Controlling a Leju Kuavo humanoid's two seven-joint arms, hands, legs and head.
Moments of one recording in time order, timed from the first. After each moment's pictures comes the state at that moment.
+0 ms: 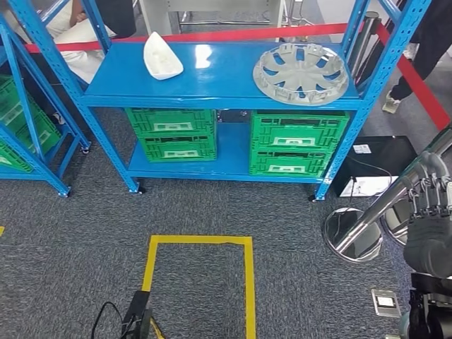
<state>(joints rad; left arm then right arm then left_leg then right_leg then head) -0.12 0.03 -0.91 -0.23 1.00 0.23 -0.24 -0.08 -0.31 0.36 -1.92 -0.10 -0.32 -0.09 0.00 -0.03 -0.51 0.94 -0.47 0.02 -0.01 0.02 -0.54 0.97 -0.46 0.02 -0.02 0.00</state>
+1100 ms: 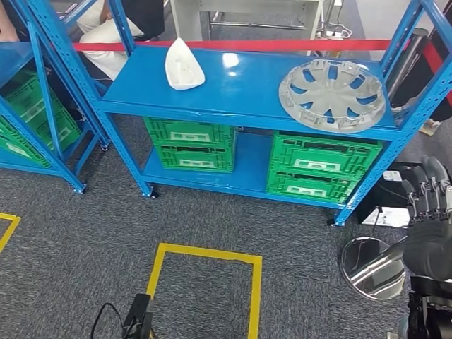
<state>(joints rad) -0.12 0.03 -0.91 -0.22 1.00 0.23 -0.23 -0.06 -0.31 0.36 -1.93 -0.08 -0.32 -0.09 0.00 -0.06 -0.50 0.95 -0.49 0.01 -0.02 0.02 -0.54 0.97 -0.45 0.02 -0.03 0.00</state>
